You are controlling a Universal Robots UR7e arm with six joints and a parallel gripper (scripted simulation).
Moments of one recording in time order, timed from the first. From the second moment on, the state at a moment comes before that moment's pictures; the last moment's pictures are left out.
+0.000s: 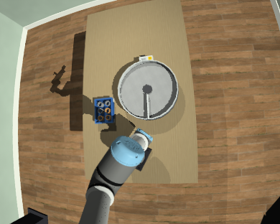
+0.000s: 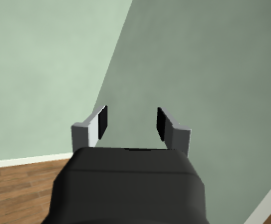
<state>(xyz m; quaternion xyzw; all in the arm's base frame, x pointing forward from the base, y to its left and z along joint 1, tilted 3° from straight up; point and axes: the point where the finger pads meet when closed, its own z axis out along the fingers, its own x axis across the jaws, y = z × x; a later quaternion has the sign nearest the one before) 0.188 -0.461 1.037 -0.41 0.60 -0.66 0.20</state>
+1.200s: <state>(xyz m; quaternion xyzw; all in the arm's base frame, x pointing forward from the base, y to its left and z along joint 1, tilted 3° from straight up) 0.310 -0.484 0.871 -0.62 0.53 -0.56 0.11</state>
